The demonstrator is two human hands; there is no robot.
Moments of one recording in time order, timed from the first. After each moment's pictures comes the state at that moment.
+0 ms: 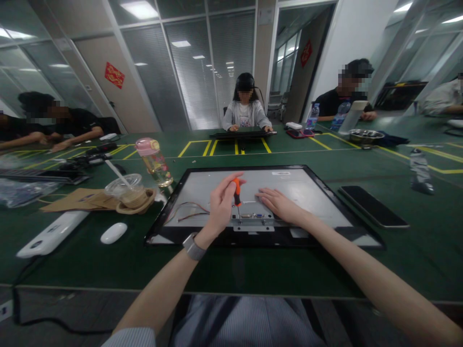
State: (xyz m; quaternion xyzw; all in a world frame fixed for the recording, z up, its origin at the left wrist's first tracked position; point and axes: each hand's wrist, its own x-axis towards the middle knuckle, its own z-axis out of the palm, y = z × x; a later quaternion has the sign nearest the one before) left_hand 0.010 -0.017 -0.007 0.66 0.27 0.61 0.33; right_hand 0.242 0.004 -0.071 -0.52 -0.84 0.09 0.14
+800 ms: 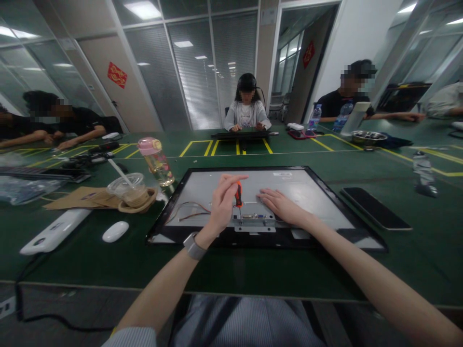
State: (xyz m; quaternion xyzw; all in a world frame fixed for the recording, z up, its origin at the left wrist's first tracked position) left_hand 0.007 -0.014 -0.007 0.69 0.25 0.61 0.29; right_hand 0.243 0.007 -0.073 -0.52 -0.84 0.09 0.13
